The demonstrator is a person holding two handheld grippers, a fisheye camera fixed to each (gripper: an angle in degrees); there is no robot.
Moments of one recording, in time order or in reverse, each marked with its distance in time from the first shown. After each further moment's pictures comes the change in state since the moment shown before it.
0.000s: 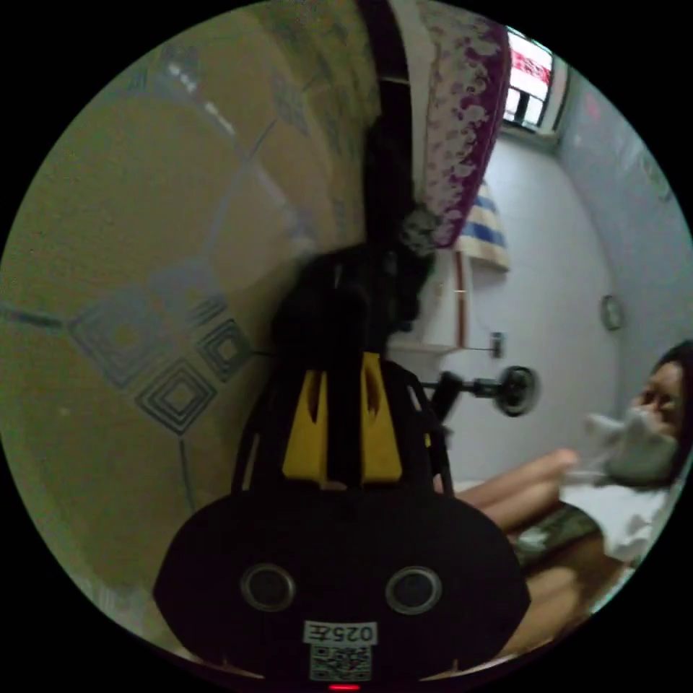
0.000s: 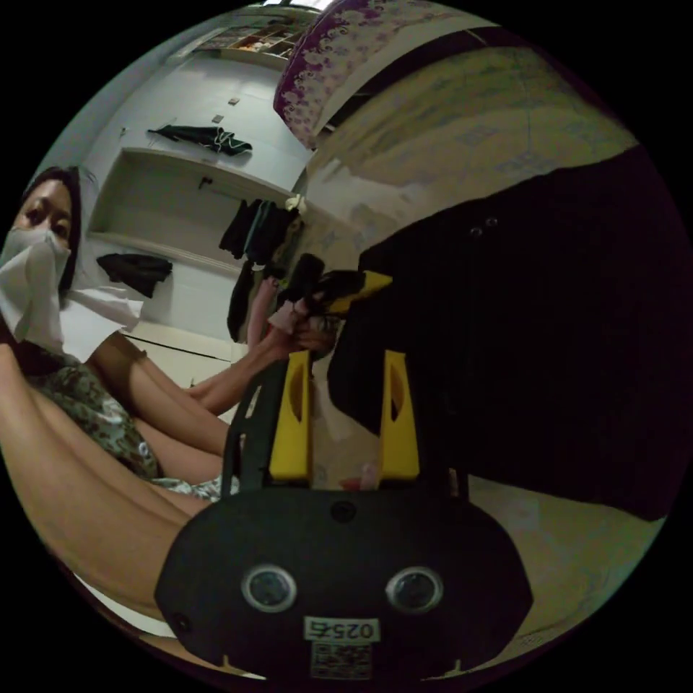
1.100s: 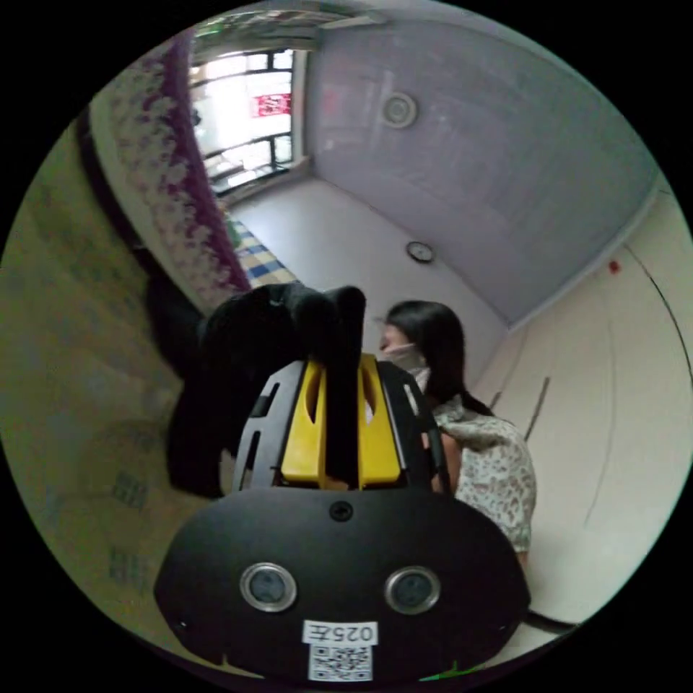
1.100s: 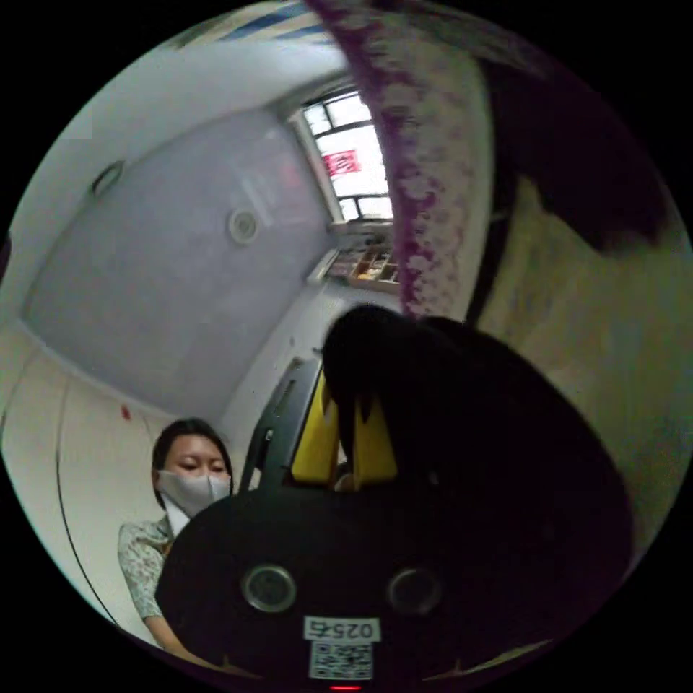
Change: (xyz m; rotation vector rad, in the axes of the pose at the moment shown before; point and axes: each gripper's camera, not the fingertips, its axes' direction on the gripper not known) left arm 0.188 0.095 -0.372 0.272 0.305 0.696; right arm 0.099 -0.092 -0.283 0.849 -0.675 -0.070
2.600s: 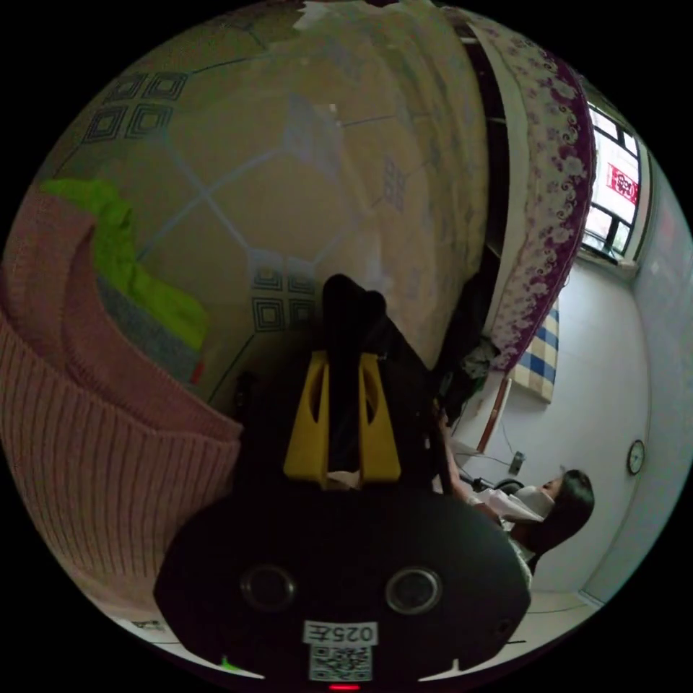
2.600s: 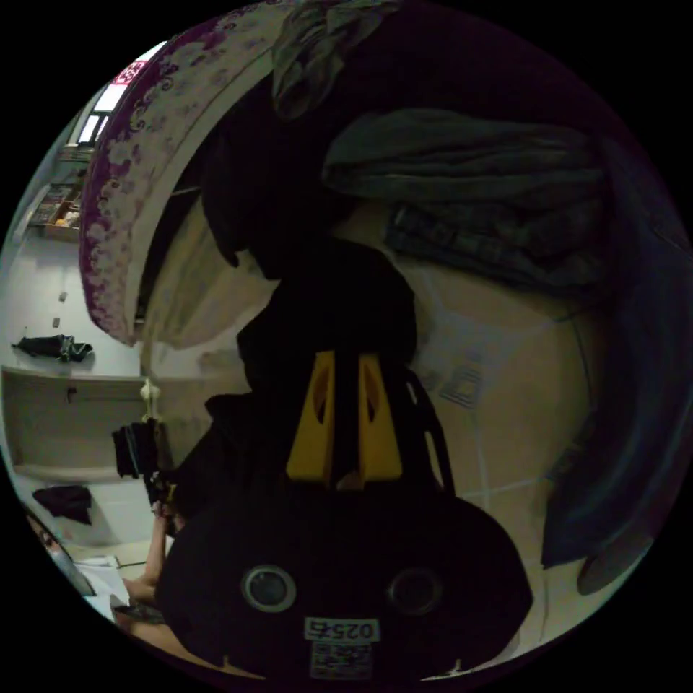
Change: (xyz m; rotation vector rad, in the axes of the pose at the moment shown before) left arm -0.102 -0.038 -0.149 -0.049 -0.884 -0.923; right arm 0.034 -0.039 -0.020 -0.292 1.300 0.222
